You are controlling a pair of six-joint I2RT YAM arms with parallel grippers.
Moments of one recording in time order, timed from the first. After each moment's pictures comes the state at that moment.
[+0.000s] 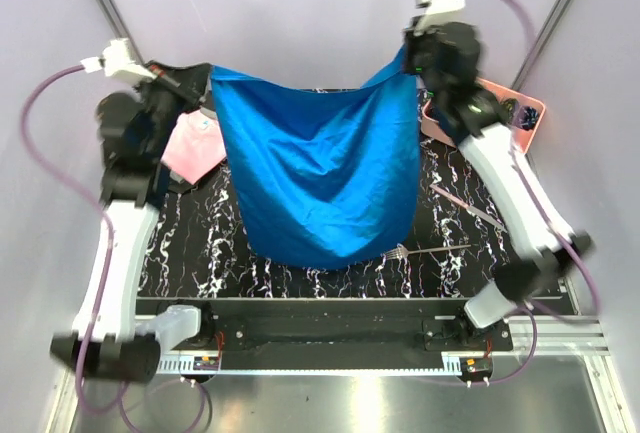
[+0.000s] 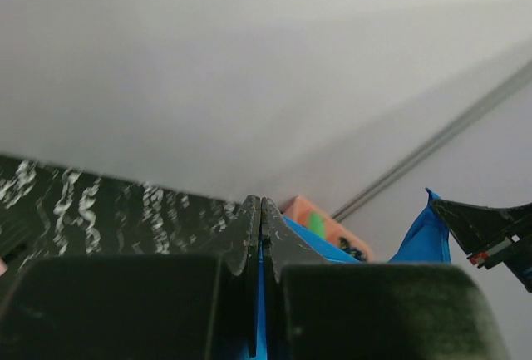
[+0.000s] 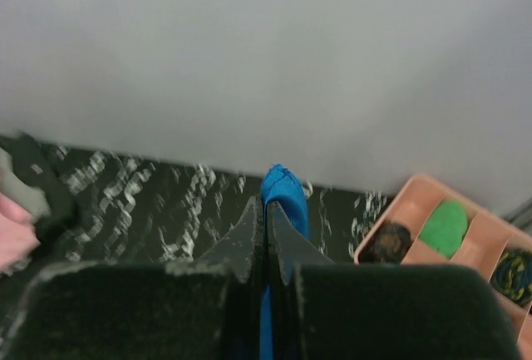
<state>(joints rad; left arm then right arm) -0.07 1.09 1.32 -0.03 0.18 -0.71 0.43 1.56 1.88 -0.30 0.27 -0.02</state>
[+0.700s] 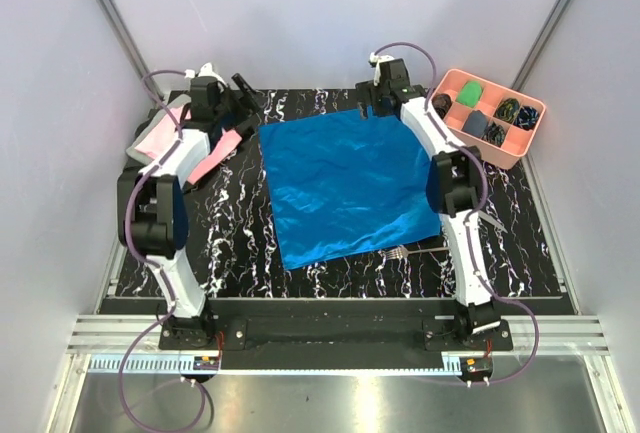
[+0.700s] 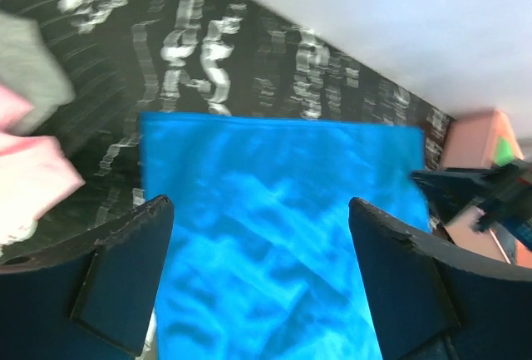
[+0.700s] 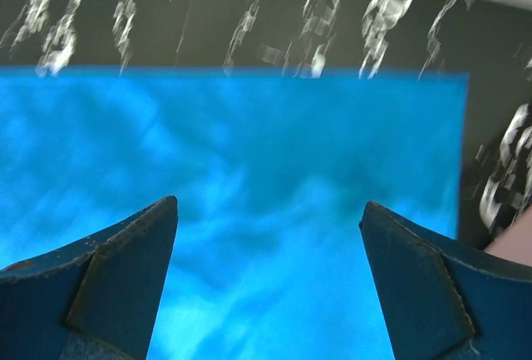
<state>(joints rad) -0.05 1.90 1.46 -0.01 0.22 -0.67 0.29 2.58 2.46 -0.56 0.05 0.02</state>
